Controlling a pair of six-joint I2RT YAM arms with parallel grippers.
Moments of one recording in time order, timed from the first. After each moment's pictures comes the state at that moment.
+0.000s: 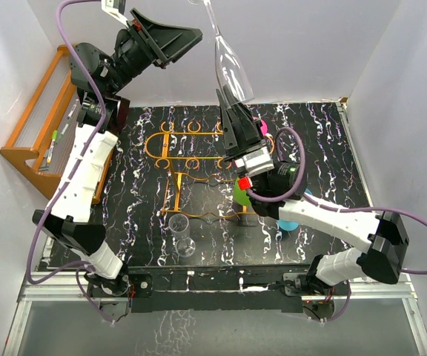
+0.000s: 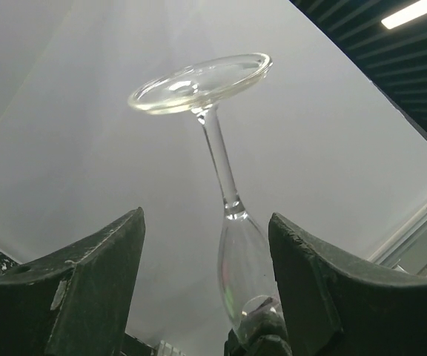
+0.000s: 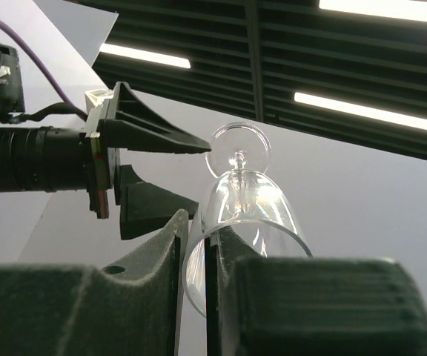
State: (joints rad) left arm -0.36 1.62 2.02 0.23 0.67 -1.20; right arm 1.00 1.36 1.15 1.29 0.06 -0.89
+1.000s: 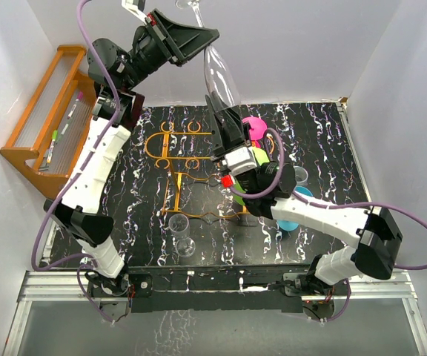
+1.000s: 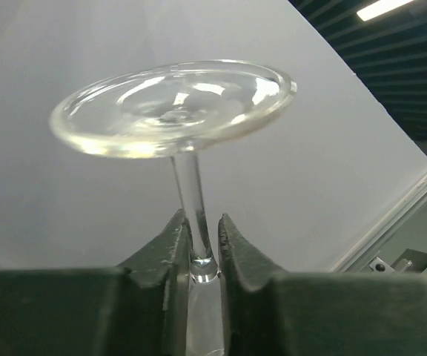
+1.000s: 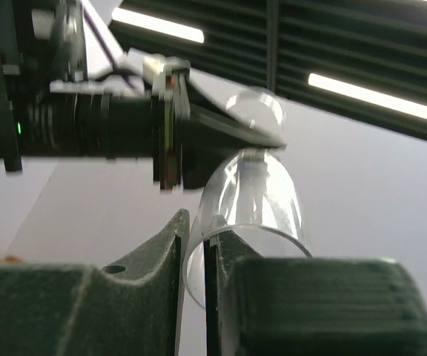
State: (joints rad) left arm -0.43 1.73 2.13 0.23 0.66 -1.18; right arm 1.00 1.42 1.13 1.30 0.06 -0.92
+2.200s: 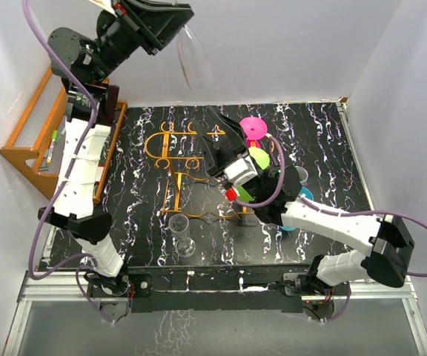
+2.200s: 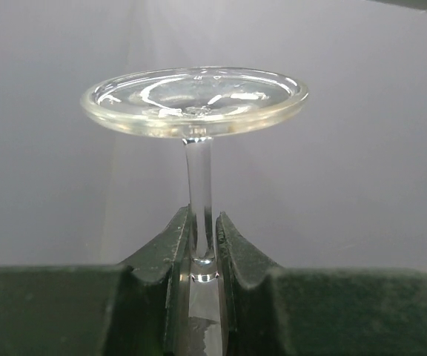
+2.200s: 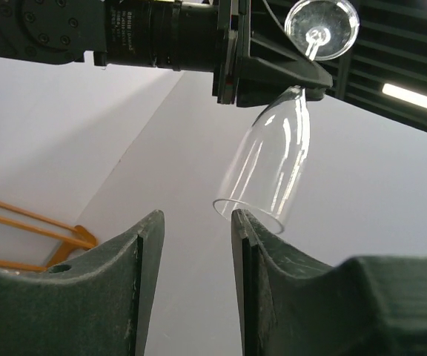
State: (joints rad) left arm -0.35 1.74 2.37 0.12 0.68 -0.80; right arm 1.00 1.33 1.03 1.15 -0.06 -0.87
